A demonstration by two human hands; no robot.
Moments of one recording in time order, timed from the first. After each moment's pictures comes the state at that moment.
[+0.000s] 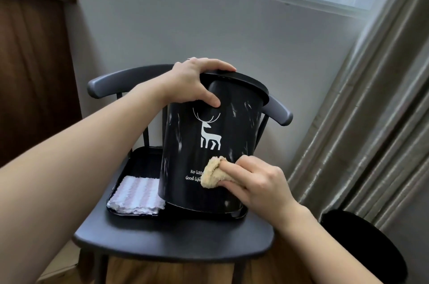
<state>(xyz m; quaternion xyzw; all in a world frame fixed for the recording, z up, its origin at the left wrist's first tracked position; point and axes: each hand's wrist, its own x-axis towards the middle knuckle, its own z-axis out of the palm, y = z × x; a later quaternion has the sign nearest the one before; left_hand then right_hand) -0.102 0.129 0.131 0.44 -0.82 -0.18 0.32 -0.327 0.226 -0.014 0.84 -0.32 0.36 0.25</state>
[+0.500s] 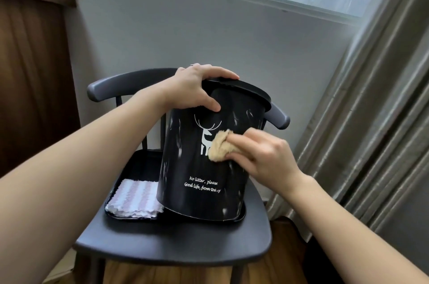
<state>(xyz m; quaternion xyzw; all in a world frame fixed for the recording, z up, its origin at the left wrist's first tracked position) -0.103 0.141 0.132 0.43 -0.83 -0.15 0.32 -0.333 0.200 0.035 0.83 -0.32 0.36 0.27</state>
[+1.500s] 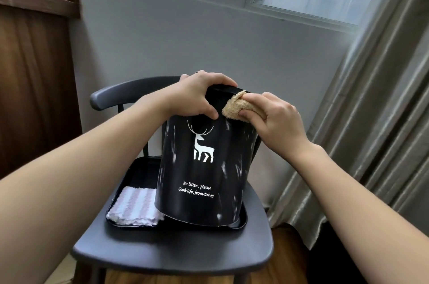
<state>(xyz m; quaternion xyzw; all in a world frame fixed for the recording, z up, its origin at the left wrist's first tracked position) -0.106 0.145 0.140 0.43 -0.84 -0.12 0.31 -0.332 0.169 0.097 0.77 -0.43 0.42 0.20</state>
